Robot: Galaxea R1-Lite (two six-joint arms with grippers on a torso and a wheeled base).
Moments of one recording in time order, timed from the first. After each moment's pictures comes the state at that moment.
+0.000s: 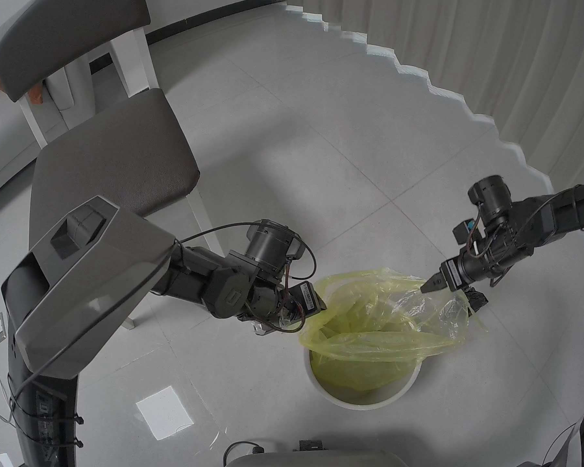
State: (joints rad) left arm -0.61 2.28 -1.46 0.06 -0.10 -0.78; right arm 0.19 2.01 -1.33 0.25 0.09 -0.12
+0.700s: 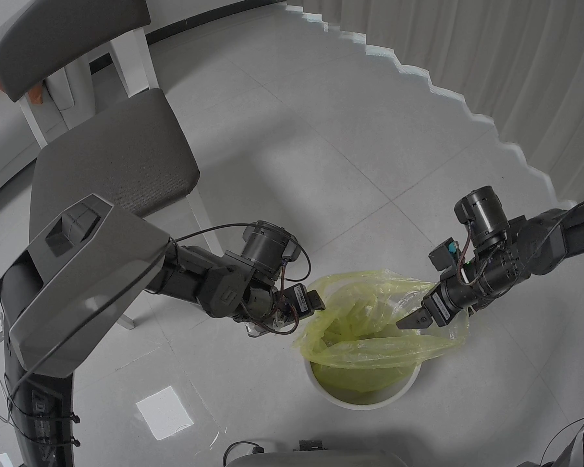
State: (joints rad) left arm -0.61 2.26 -1.44 0.08 -0.06 -0.78; right arm 0.35 1.93 -1.10 0.15 0.18 -0.29
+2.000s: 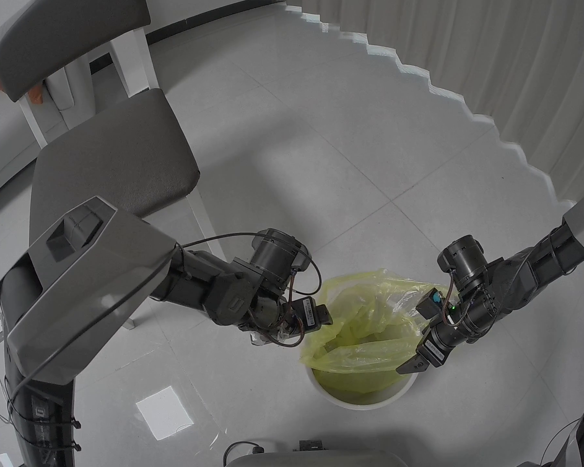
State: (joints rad) left arm -0.64 2.25 -1.42 0.11 -0.07 -0.71; right arm 0.35 2.04 -0.99 0.10 0.20 -0.43
